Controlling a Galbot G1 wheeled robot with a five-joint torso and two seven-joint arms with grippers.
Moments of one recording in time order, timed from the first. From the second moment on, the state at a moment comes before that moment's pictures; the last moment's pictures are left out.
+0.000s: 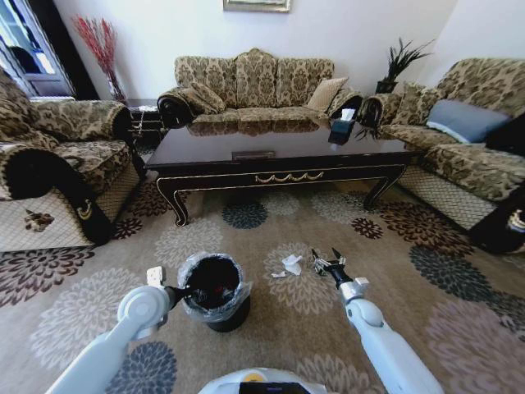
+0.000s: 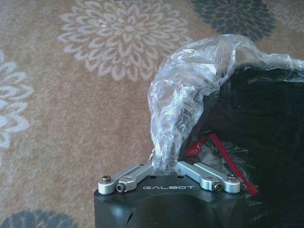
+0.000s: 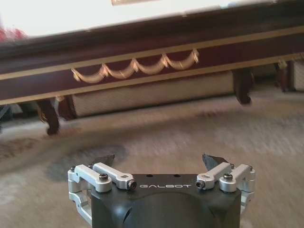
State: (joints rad) left arm 1.32 -0.86 -0.40 -2.17 -1.58 0.74 -1.03; right arm -1.05 1.12 0.38 1.19 0.62 0.28 -0.20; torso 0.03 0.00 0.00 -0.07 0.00
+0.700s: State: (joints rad) left arm 1.40 -0.85 -0.45 -2.21 -1.58 0.74 -1.03; right arm -0.76 1.20 0.31 0.57 0.48 0.38 -0.27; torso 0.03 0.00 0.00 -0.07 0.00
